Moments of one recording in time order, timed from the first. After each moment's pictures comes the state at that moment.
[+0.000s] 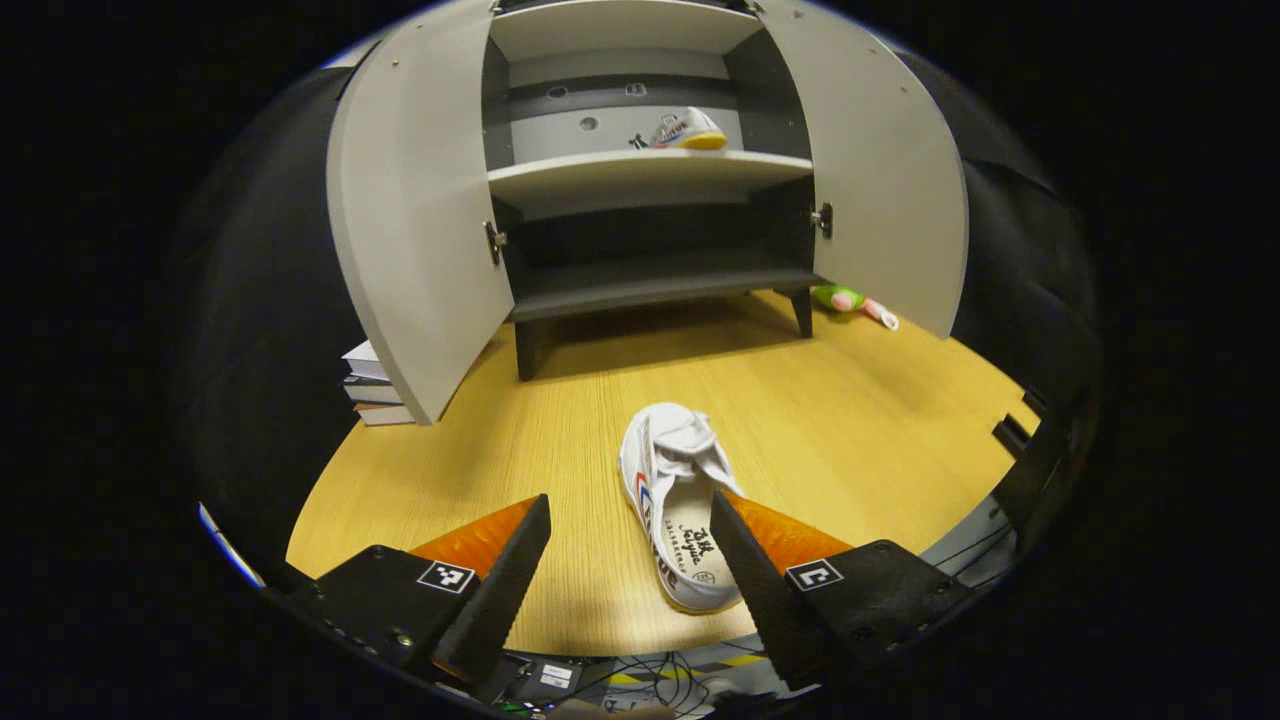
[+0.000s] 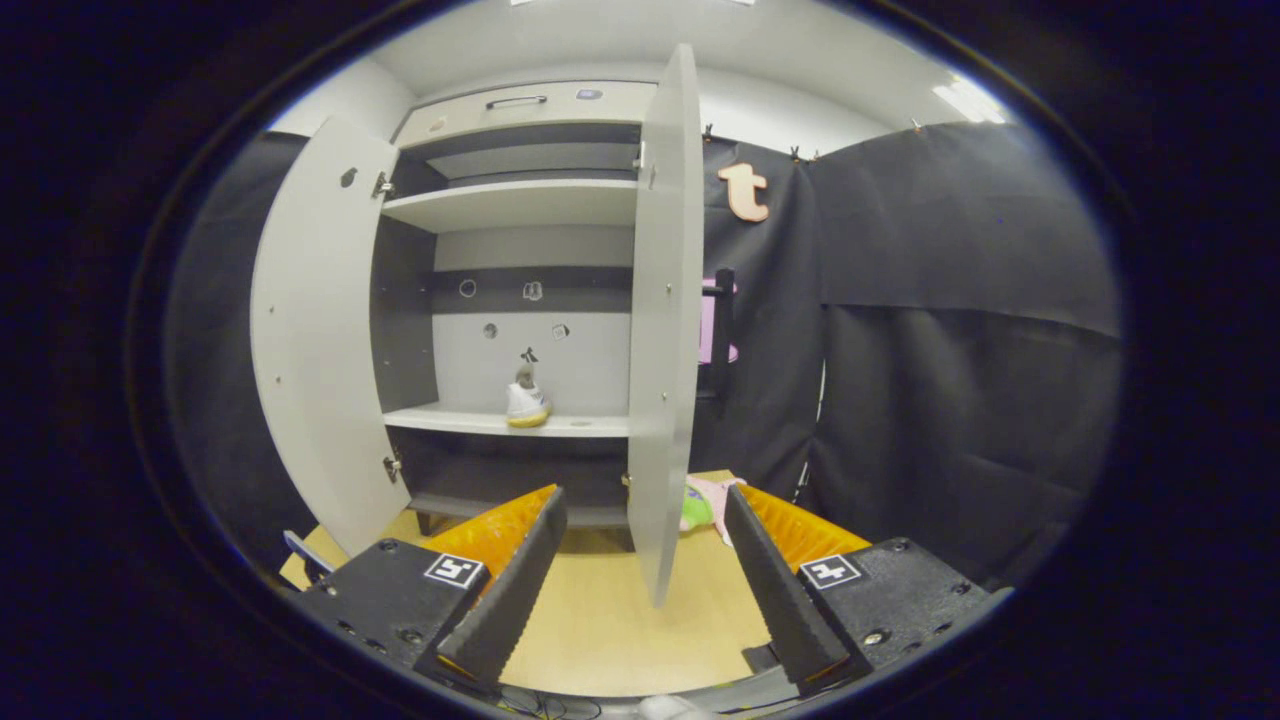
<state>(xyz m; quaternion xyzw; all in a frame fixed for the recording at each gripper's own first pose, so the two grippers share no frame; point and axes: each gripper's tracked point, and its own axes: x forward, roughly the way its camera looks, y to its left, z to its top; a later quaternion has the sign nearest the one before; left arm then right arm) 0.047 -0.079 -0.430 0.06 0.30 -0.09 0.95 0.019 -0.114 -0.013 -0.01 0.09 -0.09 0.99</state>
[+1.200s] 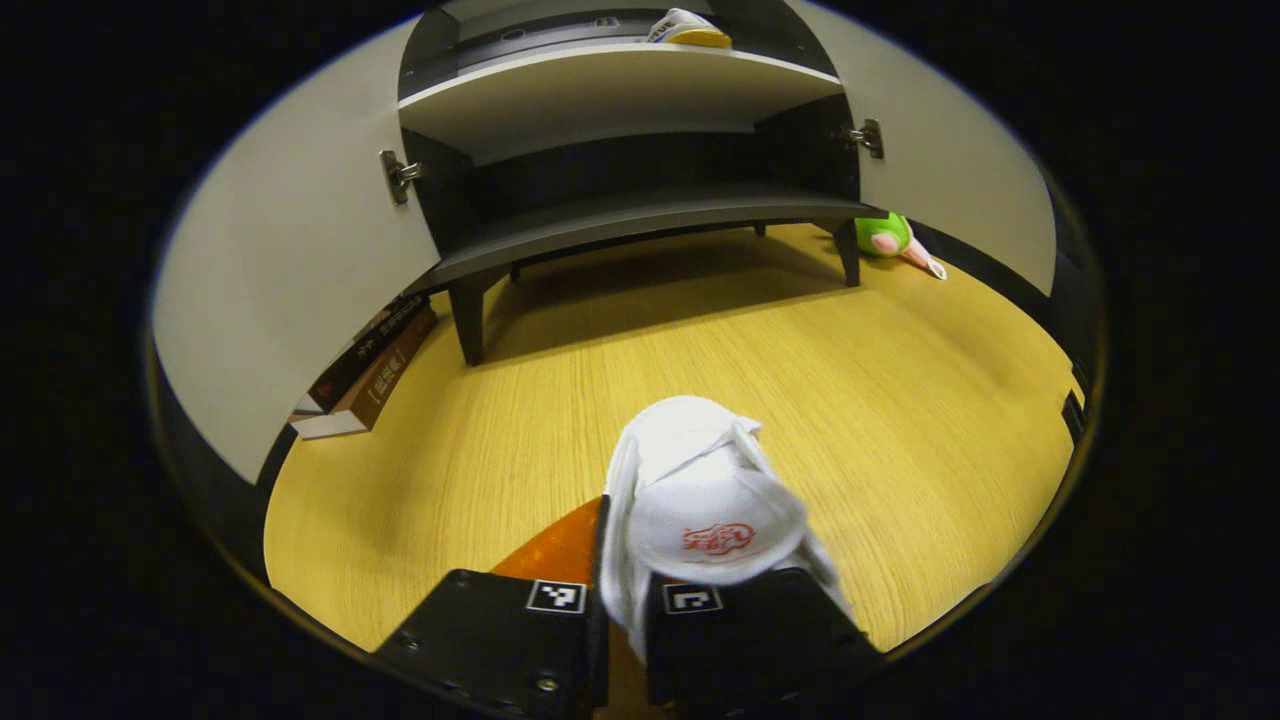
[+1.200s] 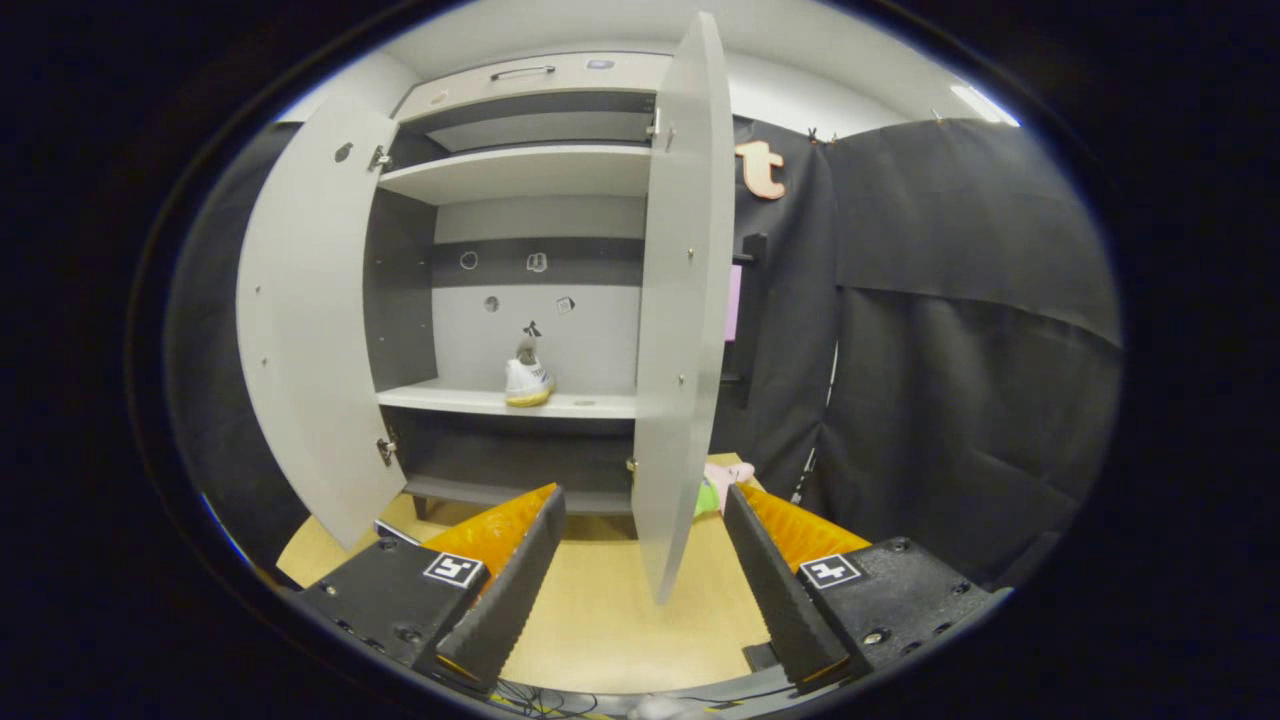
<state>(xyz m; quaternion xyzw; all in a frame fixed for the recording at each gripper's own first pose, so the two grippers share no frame) 0.155 -0.090 -0.503 0.06 0.35 -0.09 0.93 0.067 -0.109 -0.014 -0.02 0.13 -0.07 0.99</state>
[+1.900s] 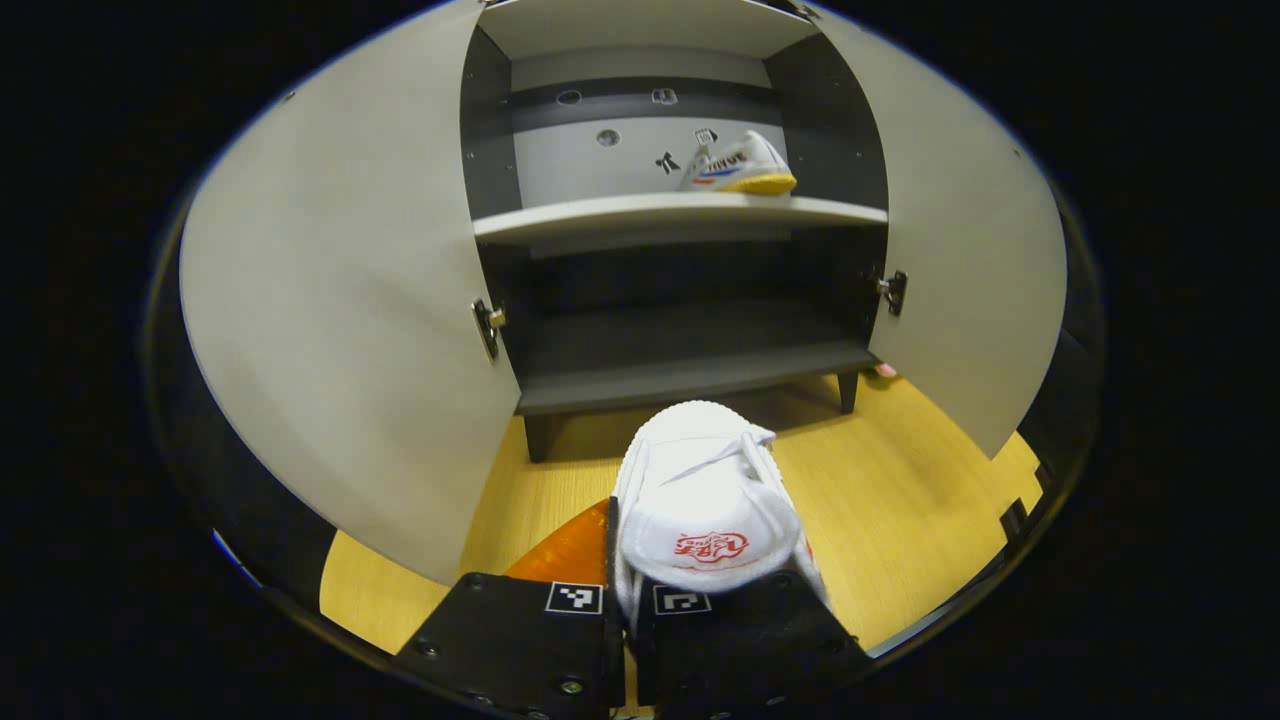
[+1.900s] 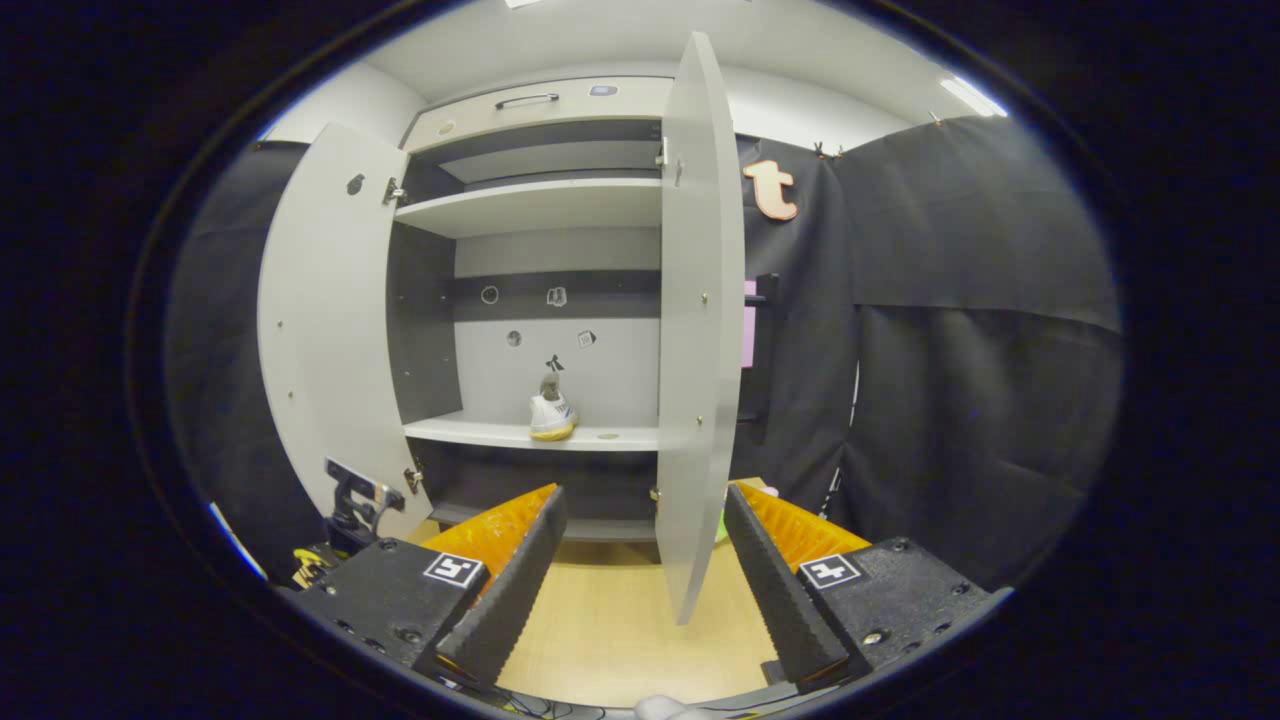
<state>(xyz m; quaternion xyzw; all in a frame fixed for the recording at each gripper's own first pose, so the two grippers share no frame) 0.184 -0.062 -0.311 0.03 0.26 -0.06 0.96 0.068 -0.098 0.012 0.00 0.08 -0.03 1.00</state>
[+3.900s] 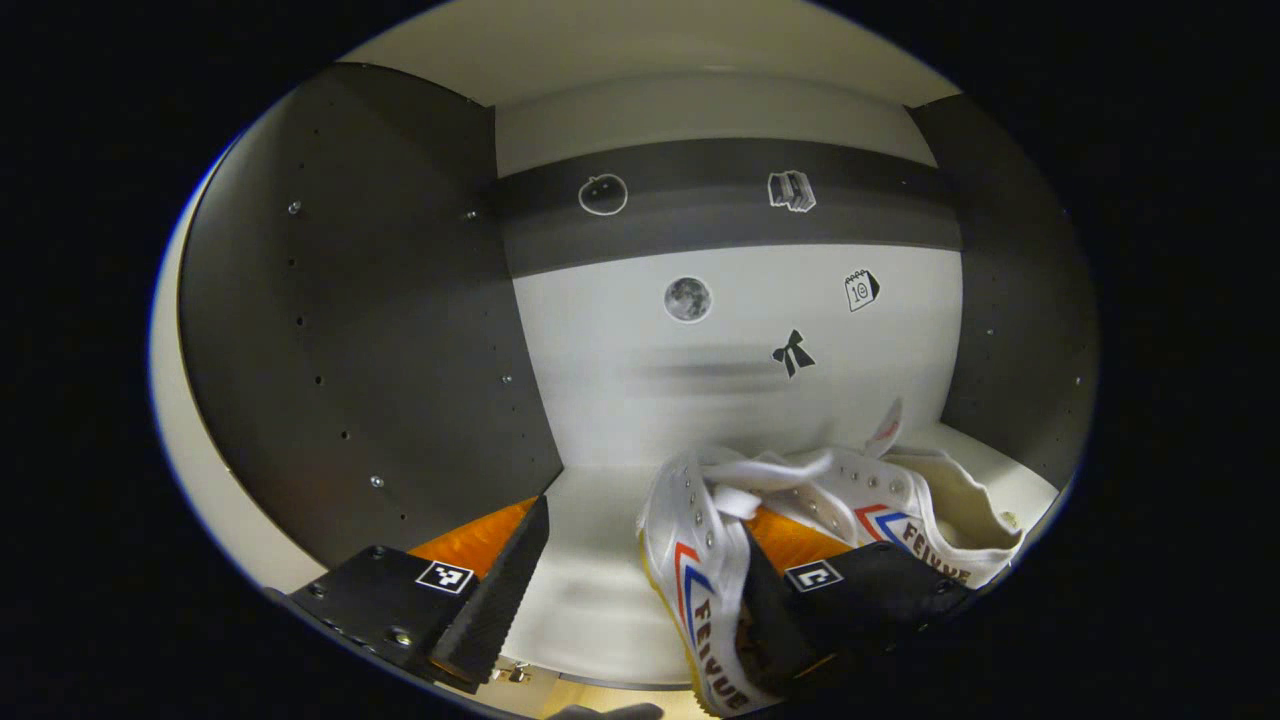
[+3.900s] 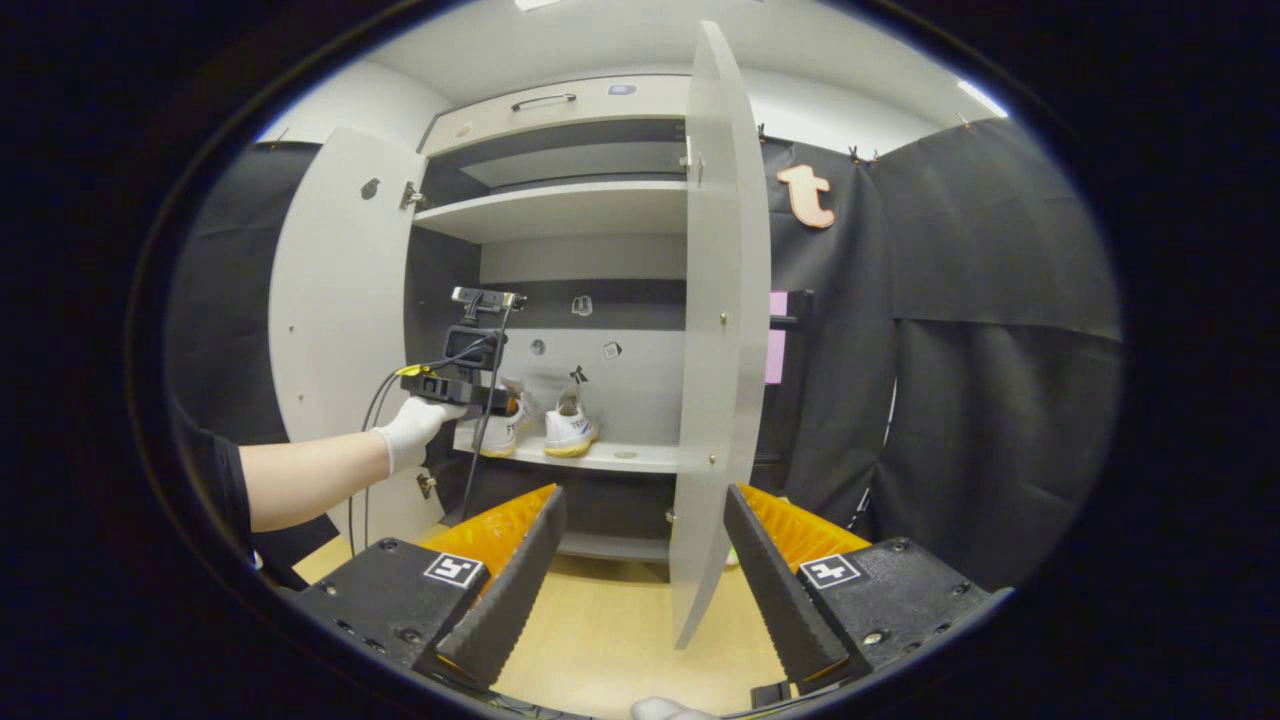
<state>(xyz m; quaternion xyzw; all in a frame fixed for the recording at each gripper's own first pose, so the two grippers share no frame) 0.461 -0.039 -0.212 0.03 0.19 0.03 0.98 0.104 -0.106 0.024 -0.02 0.08 0.02 1.00</state>
